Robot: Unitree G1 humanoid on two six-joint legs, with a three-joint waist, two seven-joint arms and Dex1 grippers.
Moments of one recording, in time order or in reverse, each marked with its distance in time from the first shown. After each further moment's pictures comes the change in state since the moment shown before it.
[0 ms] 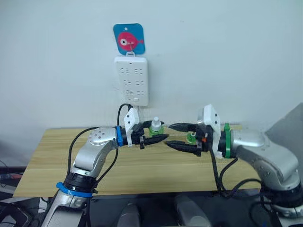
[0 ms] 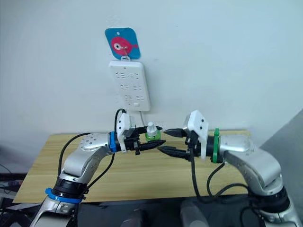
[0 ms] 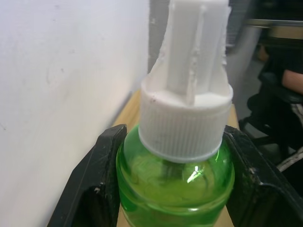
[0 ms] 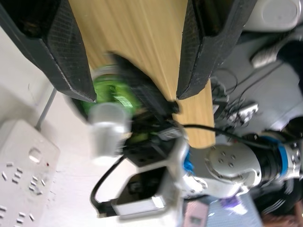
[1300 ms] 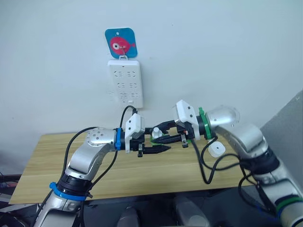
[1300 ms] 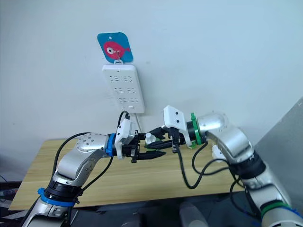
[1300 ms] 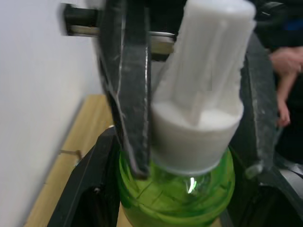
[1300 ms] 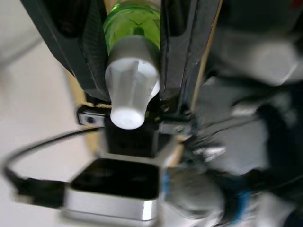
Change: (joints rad) left arm 0.020 0.098 -0.047 -0.159 -0.049 0.091 -0.158; right arm -0.436 -0.024 0.320 0.508 -0.191 -0.375 0.596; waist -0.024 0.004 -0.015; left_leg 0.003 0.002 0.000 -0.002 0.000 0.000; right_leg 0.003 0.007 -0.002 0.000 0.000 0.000
